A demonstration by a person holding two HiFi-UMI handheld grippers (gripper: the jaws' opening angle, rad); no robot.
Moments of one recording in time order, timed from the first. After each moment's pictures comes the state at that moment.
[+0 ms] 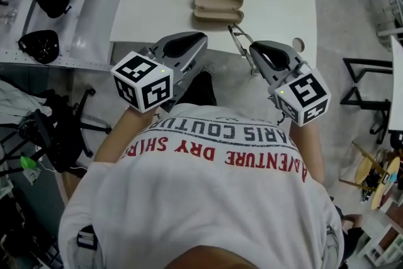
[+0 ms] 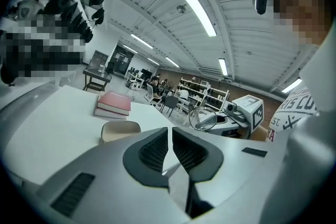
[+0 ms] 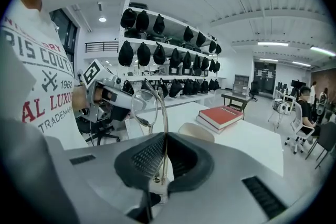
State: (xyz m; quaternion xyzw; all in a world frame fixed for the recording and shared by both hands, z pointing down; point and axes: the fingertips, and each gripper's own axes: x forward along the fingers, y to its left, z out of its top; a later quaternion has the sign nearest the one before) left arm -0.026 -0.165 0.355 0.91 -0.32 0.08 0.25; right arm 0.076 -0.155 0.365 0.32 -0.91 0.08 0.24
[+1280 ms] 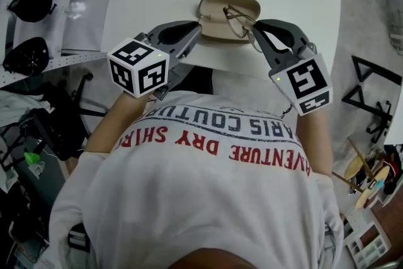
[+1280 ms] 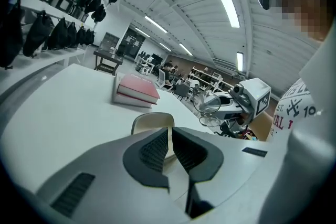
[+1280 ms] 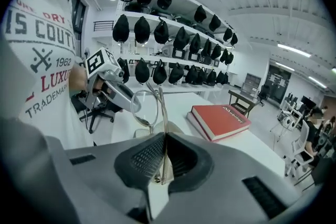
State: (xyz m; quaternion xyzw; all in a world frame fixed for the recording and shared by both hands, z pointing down) left arm -0.055 -0.283 0.441 0.87 -0.33 0.13 0.33; right arm 0.053 -0.294 0.413 0.27 -0.90 0.04 0.34
